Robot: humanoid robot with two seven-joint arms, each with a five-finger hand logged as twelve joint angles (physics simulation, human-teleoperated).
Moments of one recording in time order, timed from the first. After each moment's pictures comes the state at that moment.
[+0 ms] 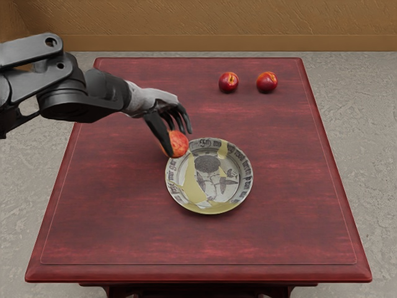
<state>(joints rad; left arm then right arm) -1.38 0.46 -0.16 -1.34 0.55 -0.30 0.61 -0.03 0.00 0.05 0.22 -0.15 0.07 -0.09</state>
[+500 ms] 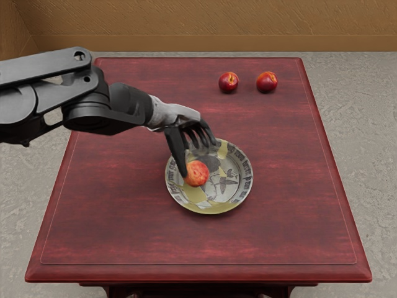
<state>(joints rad) -1.37 0.38 -0.15 -1.36 0.55 -0.30 0.61 -0.03 0.00 0.05 0.22 -0.15 0.07 -0.09</state>
